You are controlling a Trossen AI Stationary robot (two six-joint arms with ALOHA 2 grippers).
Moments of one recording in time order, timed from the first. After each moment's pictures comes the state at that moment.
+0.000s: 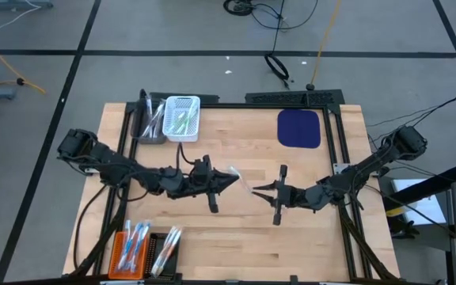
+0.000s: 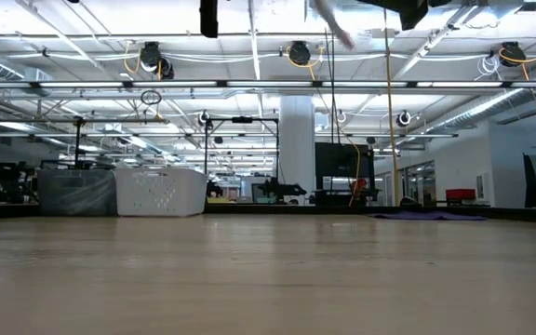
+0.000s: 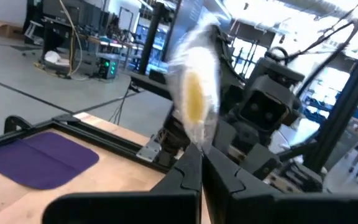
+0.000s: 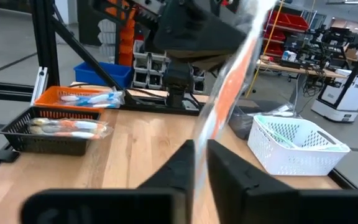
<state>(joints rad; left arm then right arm) -0.31 1.55 0.87 0.80 -0.48 -0.27 0.52 1.31 0.66 0.55 0.68 -0.07</state>
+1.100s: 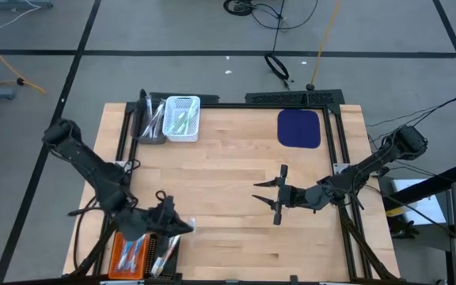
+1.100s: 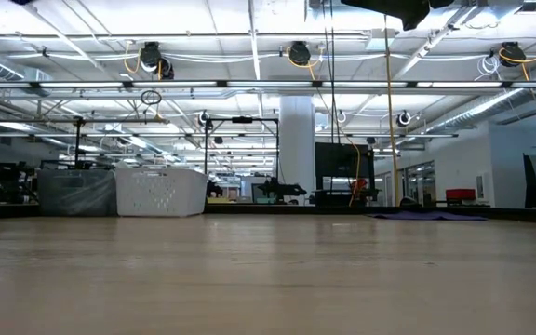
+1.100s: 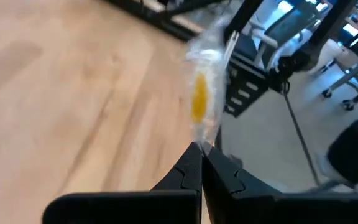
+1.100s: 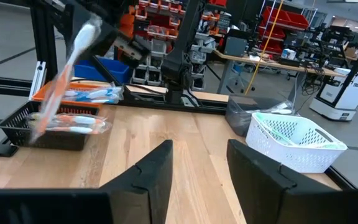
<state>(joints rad) -0.79 1.29 0.87 -0.06 -0.55 -0.82 0.52 1.30 0.66 0.52 0.68 -0.07</state>
